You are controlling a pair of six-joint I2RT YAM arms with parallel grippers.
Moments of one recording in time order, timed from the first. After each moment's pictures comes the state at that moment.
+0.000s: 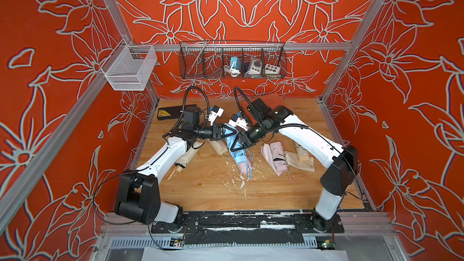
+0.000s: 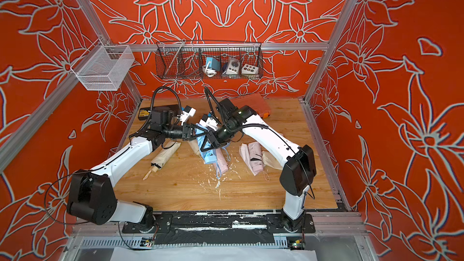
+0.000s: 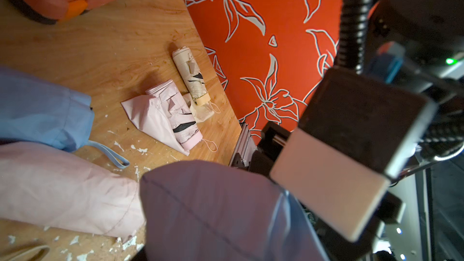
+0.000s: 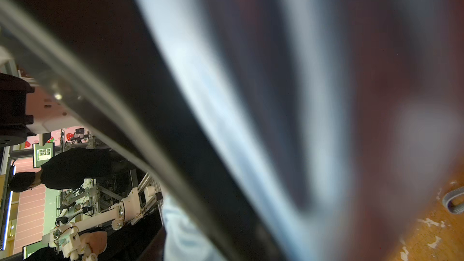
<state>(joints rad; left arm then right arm) -0.20 1.42 1.03 -0.15 1.15 -0.59 0.73 1.80 1.77 -1.11 -0.82 0.11</state>
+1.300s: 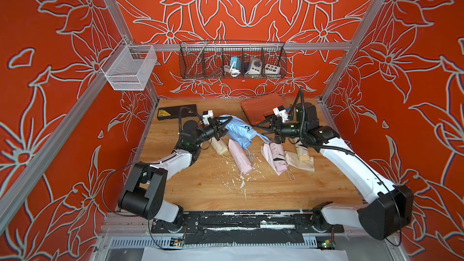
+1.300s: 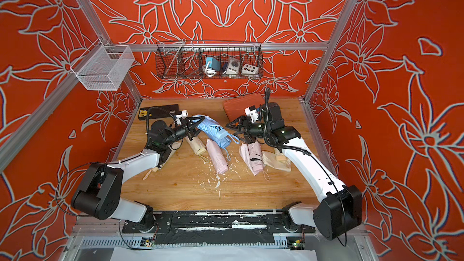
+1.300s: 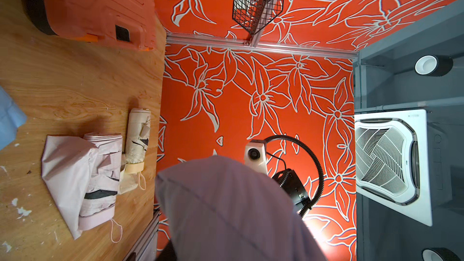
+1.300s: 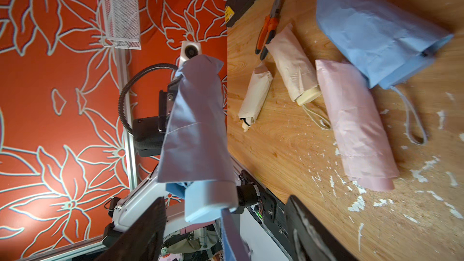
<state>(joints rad) -0.24 1.46 0.70 0.88 0.72 -1.70 0.43 1.29 1.16 -0.38 -0.84 1.01</state>
